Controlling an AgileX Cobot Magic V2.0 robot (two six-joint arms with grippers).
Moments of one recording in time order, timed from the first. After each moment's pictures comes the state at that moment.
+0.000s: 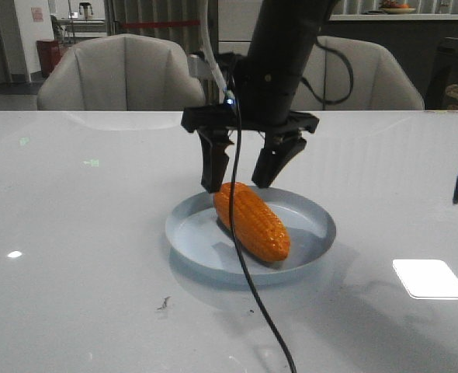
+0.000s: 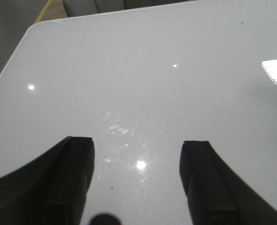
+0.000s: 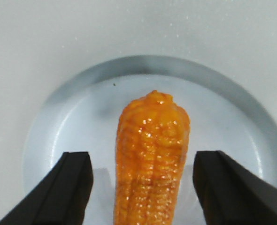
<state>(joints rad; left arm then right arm) -0.06 0.79 -0.45 -0.10 0.12 0.26 0.48 2.15 -1.81 0.19 1.01 -0.07</state>
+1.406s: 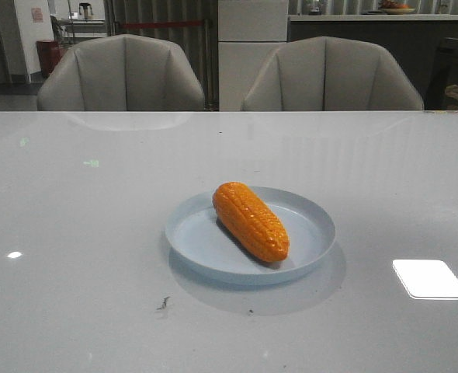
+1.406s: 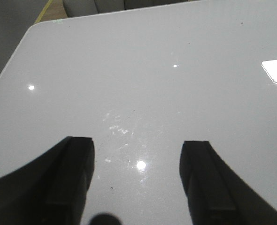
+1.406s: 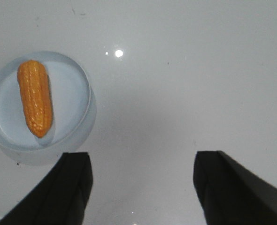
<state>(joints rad) -0.06 0.79 -0.45 -0.10 0.12 0.26 0.02 1.05 -1.05 0.16 0.92 -0.12</state>
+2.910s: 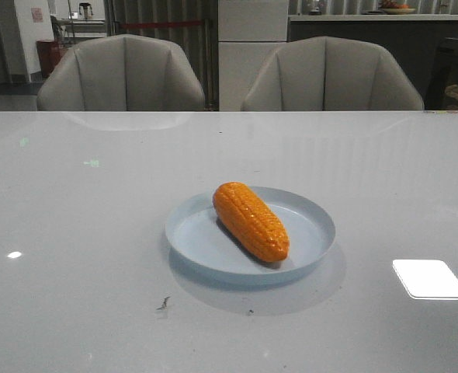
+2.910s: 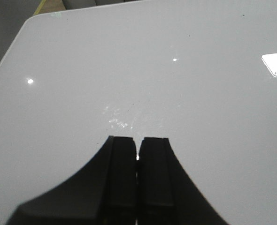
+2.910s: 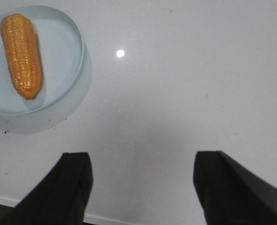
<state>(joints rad) -0.06 0.83 -0.45 -0.10 0.12 0.26 0.02 0.82 -0.66 0.20 0.74 -0.12</state>
